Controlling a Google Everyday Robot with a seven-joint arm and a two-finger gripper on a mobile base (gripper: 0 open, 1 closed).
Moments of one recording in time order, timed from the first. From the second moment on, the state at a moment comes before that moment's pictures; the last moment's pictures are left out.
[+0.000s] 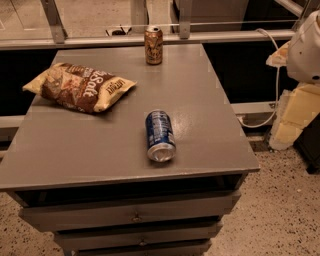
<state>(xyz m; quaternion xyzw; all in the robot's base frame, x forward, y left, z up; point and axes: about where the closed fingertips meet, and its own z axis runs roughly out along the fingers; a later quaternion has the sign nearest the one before) 0.438 -0.217 0.976 -0.60 0.78 -0.03 0.16</state>
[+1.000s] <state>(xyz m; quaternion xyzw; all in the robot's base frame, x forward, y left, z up) 0.491 -0.183 0.942 -0.50 0.85 -0.02 0.19</state>
